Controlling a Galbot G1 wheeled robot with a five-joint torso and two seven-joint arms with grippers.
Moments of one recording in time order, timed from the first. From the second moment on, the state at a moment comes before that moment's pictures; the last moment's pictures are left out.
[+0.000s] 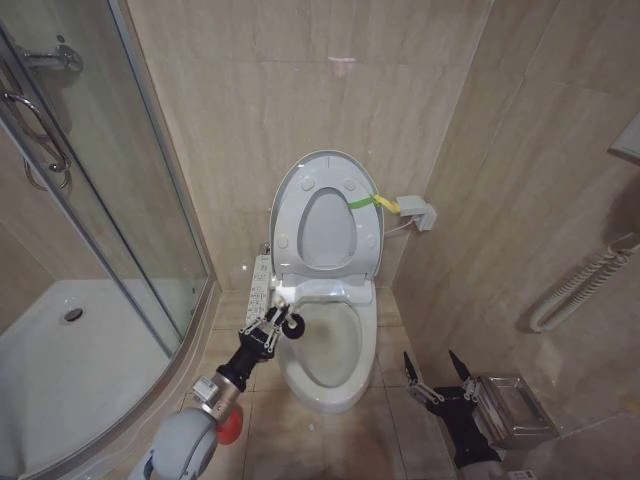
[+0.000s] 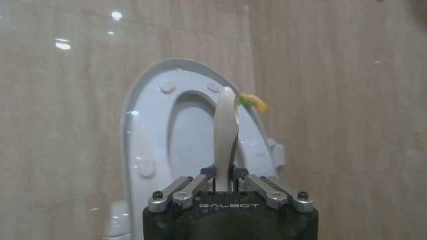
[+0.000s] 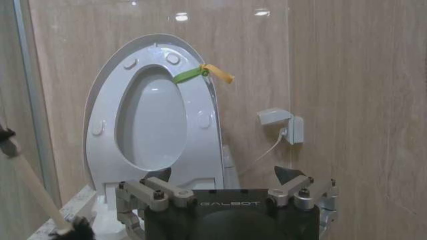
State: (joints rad) left arm 1.30 -1.10 -0.26 -2.00 -0.23 -0.17 0.12; right arm -1.83 1.44 0.64 2.15 0.25 0.27 -0.07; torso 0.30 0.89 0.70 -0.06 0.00
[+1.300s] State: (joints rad) left arm 1.71 -1.37 -0.51 -1.97 -0.15 -0.25 -0.03; right arm -1.83 1.44 0.64 2.15 0.25 0.27 -0.07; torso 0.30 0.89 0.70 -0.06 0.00
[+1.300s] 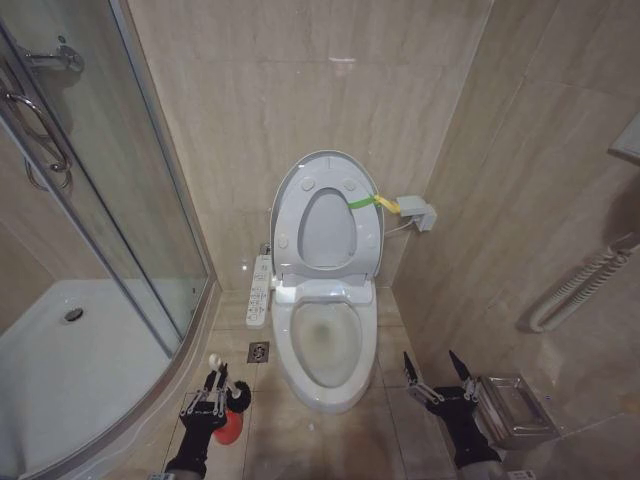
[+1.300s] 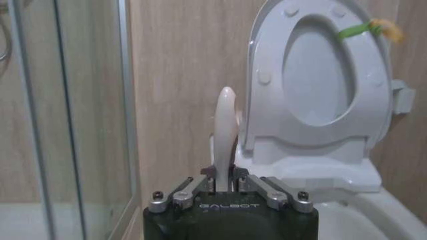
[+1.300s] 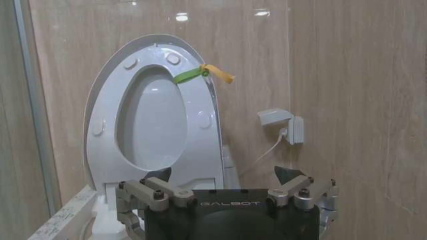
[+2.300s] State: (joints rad) left arm 1.42 -1.31 -0.57 -1.28 -0.41 -0.54 0.14; right arm -1.83 1.44 0.64 2.15 0.25 0.27 -0.07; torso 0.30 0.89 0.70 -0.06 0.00
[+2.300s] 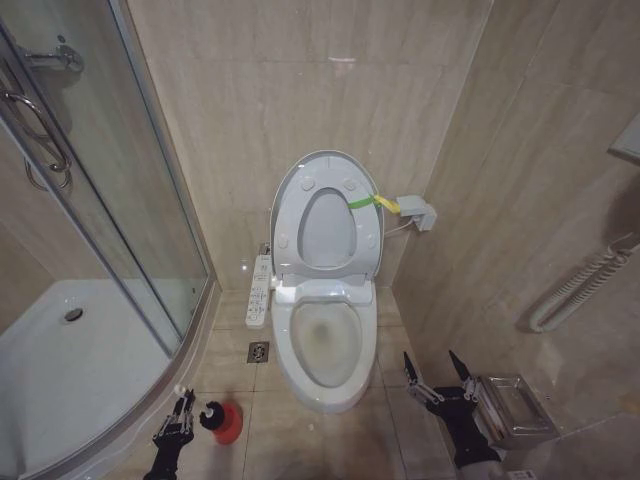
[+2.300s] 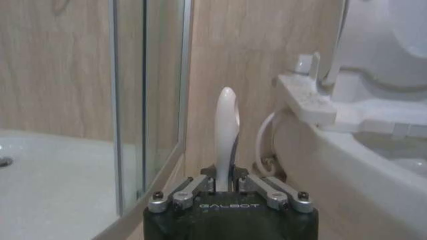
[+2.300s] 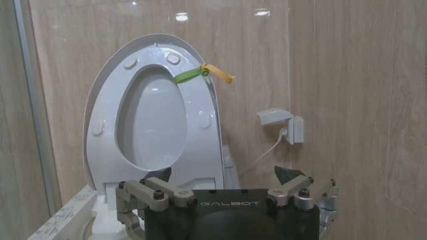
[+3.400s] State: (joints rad) left arm 1.21 -1.28 -0.46 -0.97 -0.50 -0.55 0.20; right arm -1.83 1.44 0.64 2.15 0.25 0.27 -0.07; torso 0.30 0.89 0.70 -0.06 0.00
